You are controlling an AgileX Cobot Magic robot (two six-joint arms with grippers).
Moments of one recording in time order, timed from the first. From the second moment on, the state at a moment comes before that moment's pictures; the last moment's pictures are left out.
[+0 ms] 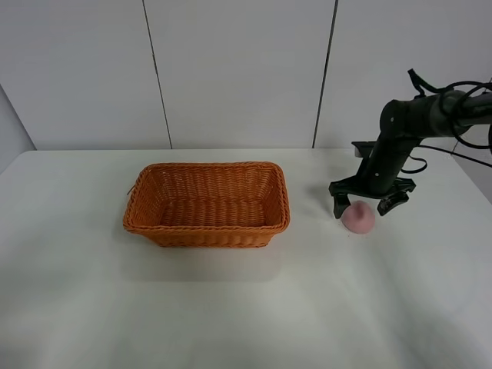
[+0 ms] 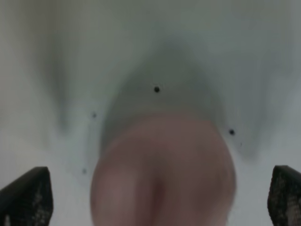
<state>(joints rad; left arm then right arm) -0.02 -0.01 -0.49 0.01 1.06 0.02 0.11 2.21 -1.52 0.07 0.88 0.03</state>
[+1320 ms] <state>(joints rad) -0.02 -0.01 -0.49 0.01 1.06 0.02 0.13 2.13 -2.02 0.04 1.21 0.03</state>
